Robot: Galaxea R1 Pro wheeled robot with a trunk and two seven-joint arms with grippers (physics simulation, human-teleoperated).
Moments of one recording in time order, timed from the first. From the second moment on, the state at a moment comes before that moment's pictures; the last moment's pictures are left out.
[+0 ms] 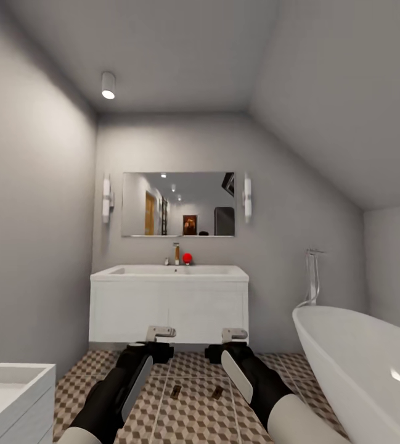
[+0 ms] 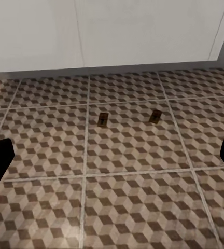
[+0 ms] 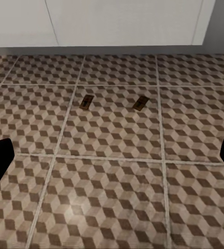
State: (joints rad) left arm -0.45 -0.11 -0.20 -1.01 0.12 0.68 0.20; right arm -0.61 0.17 0.42 -0.66 -0.51 0.52 -0.38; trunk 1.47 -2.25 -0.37
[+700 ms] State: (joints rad) left arm -0.44 -0.11 -0.19 -0.91 0.12 0.59 0.19; right arm -0.60 0.17 0.42 -0.66 -0.51 0.52 -0.37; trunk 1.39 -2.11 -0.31
